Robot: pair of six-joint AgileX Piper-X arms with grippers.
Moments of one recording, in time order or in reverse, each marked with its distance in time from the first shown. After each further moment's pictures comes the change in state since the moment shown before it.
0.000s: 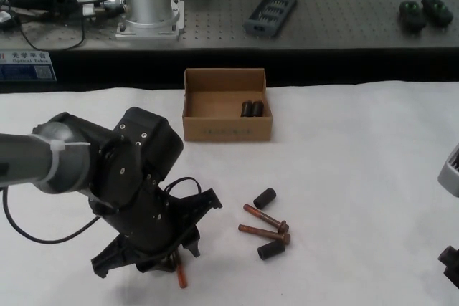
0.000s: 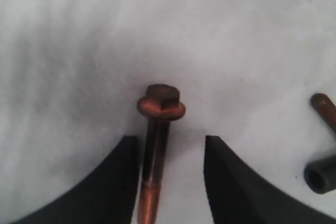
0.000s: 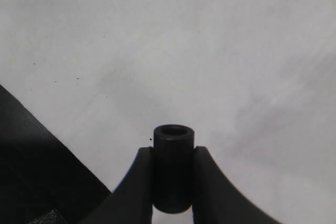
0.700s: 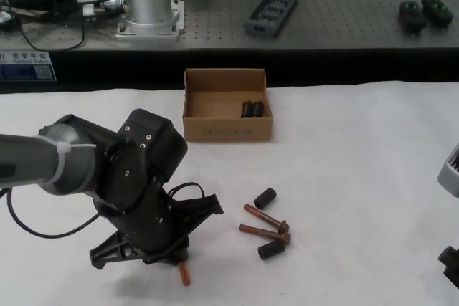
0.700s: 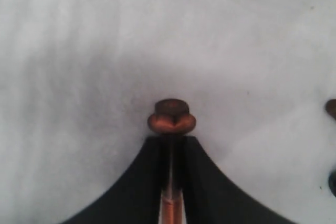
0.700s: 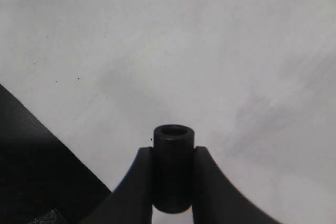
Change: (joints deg) left arm -0.2 0.9 -0.2 -0.9 -4.3 5.9; right arm 0.0 0.0 0.0 0.0 -0.1 0.0
